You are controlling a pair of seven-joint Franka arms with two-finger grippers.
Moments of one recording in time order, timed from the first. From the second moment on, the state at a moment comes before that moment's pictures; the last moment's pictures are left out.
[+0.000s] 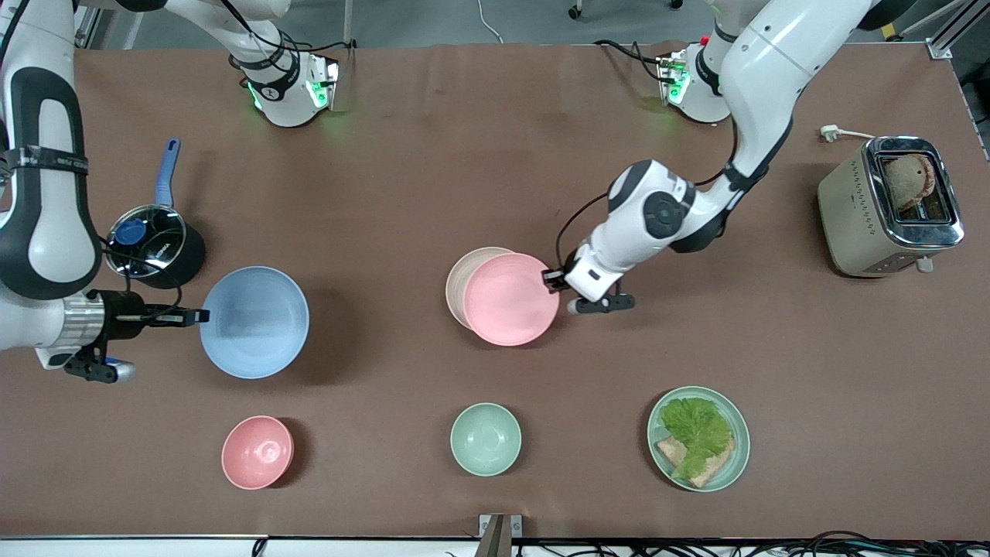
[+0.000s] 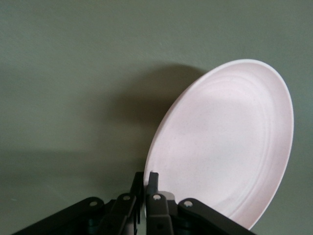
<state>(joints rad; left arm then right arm) -0.07 0.63 -0.60 -1.94 0.07 2.67 -0.79 -0.07 0.52 -0.05 -1.46 0.36 1.67 -0.01</state>
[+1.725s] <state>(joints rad) -0.06 0.03 -0.11 -1.77 0.06 1.91 -0.12 0.13 0.54 0.49 -1.95 0.28 2.48 0.62</state>
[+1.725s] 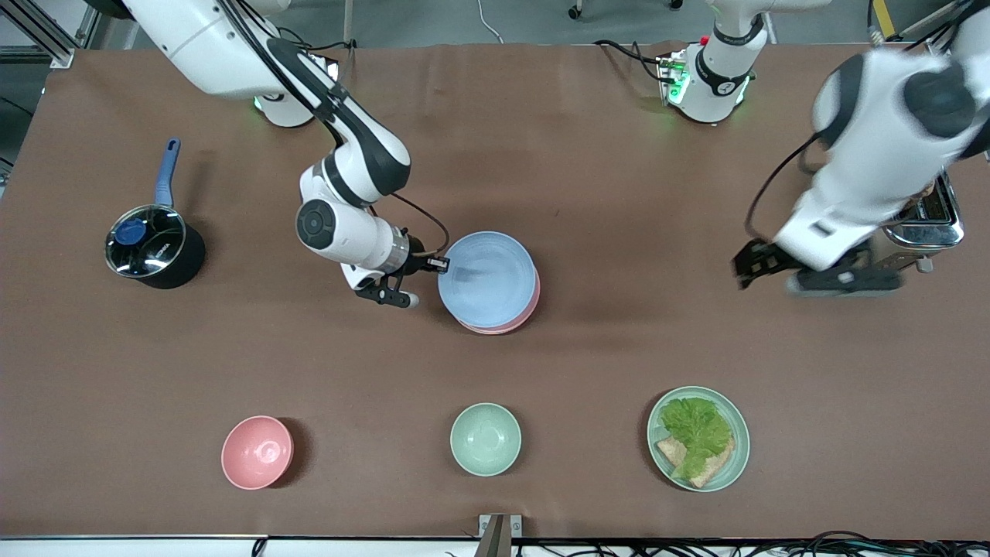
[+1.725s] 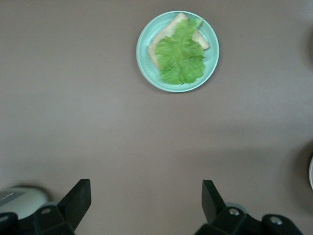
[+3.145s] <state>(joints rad) -0.01 -0.01 0.00 -1.42 -0.03 1.46 0.00 -0.09 0.03 0.09 -1.72 -0.03 1.80 0.23</state>
